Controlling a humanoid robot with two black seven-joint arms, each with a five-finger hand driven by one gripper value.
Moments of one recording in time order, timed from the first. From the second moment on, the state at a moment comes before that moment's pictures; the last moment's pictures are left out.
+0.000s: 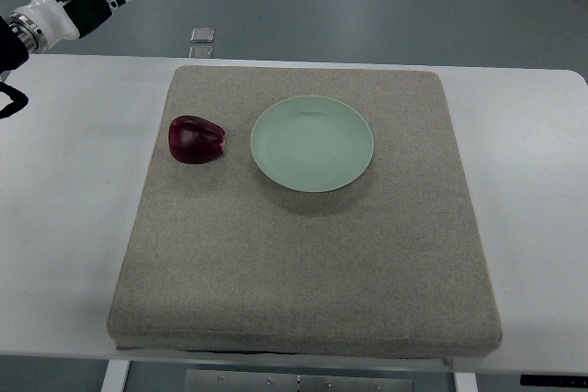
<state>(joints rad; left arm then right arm) -0.97 0.58 -0.64 -0.73 -0.06 -0.36 -0.01 0.00 0.00 -0.03 0.13 0.01 0.07 0.00</state>
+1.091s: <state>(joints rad) -0.99 0.62 -0.61 -0.66 0.31 -0.38 -0.03 0.00 0.00 -0.03 0.13 0.01 0.07 0.00</state>
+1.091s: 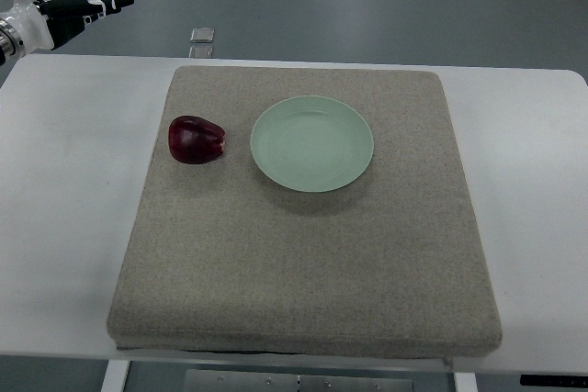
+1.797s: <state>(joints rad) -1.06 0.84 -0.40 -1.05 0.71 -0.38 -0.13 0.00 0.00 -0.03 0.13 0.01 0.07 0.00</state>
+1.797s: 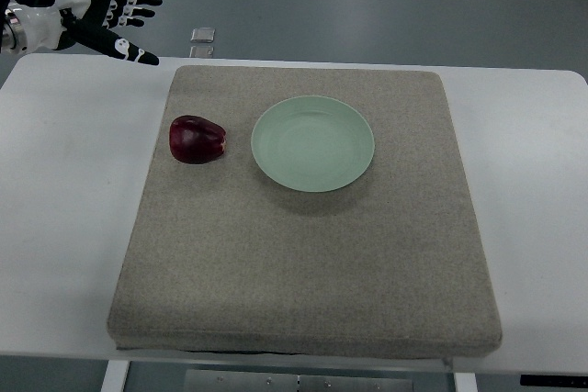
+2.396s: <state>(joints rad) -0.95 0.84 -0.35 -1.16 1.07 -0.36 -0.20 0.00 0.00 -0.03 0.13 0.01 0.07 0.00</state>
